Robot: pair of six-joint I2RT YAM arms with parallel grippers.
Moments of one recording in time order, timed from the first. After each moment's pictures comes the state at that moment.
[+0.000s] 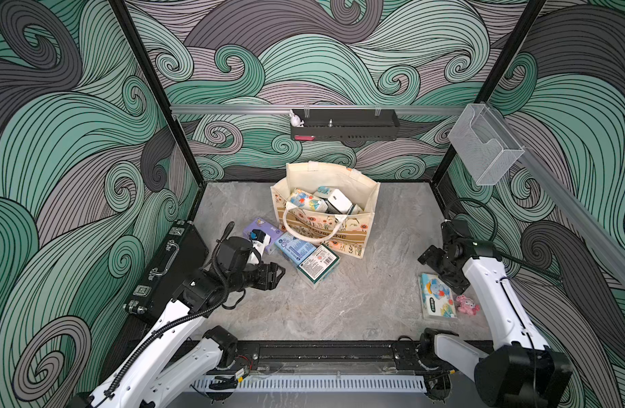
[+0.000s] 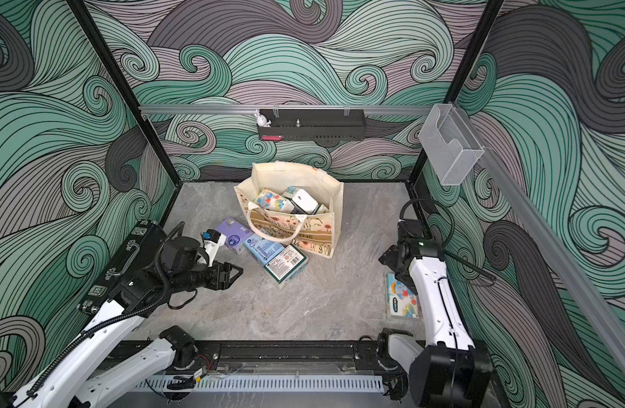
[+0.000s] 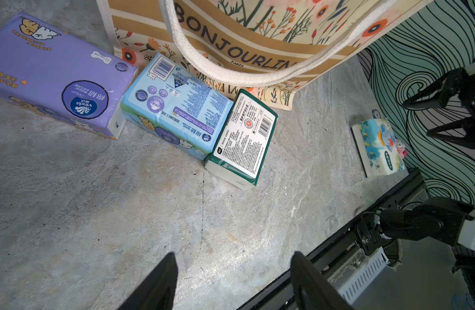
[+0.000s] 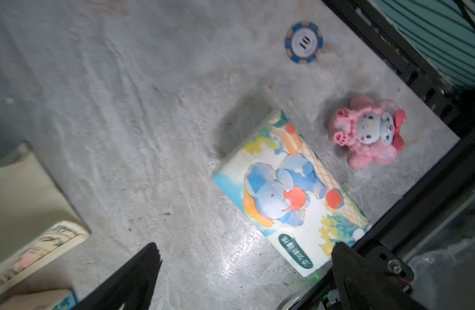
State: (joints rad) left arm -0.52 0.77 0.89 -0.90 0.19 -0.37; right arm -0.12 1.13 0.95 -1.18 0.17 0.74
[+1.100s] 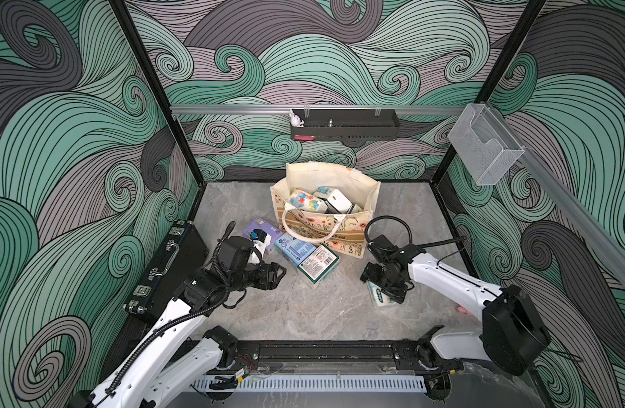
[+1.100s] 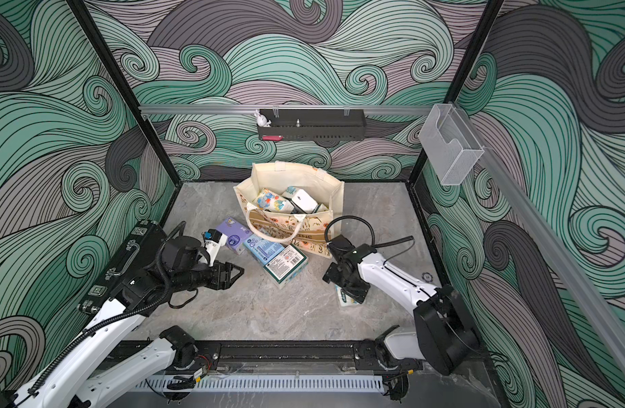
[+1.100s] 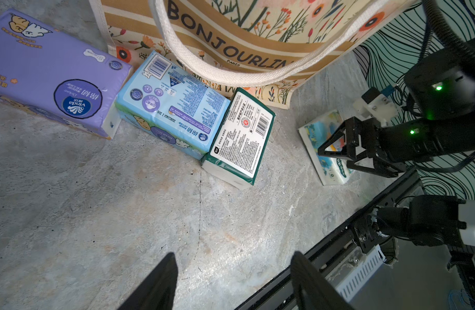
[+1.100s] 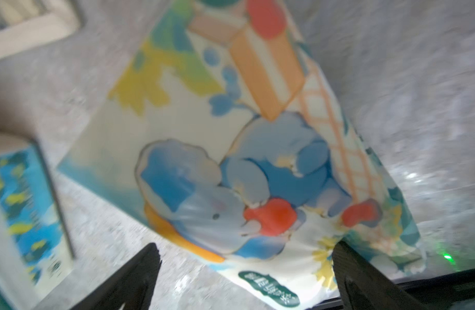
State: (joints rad) left arm -0.52 0.78 0.89 -0.89 0.20 -0.36; right arm 0.61 1.36 0.84 -0.90 -0.08 1.11
